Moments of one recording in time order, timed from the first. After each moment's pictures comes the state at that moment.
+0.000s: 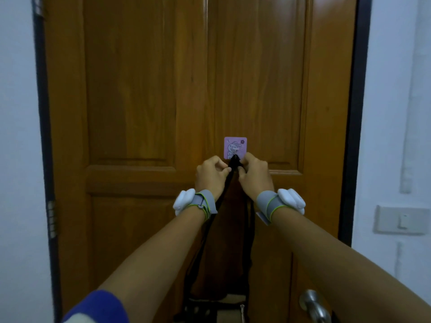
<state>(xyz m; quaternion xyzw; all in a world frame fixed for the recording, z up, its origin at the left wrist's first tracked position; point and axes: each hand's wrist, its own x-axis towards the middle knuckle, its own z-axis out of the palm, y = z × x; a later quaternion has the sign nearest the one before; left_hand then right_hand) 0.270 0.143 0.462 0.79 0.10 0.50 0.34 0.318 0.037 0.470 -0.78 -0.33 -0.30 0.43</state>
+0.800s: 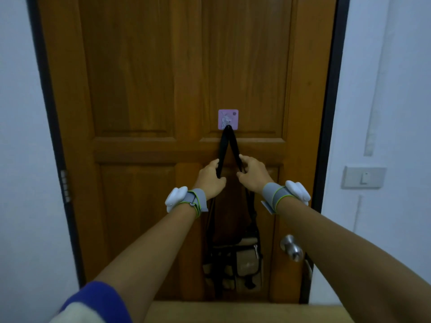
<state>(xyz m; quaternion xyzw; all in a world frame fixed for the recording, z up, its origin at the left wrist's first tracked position) 0.218 0.126 0.388 0.89 0.09 0.25 0.37 0.285 -0.006 0.404 -0.85 -0.32 -0.08 0.40</state>
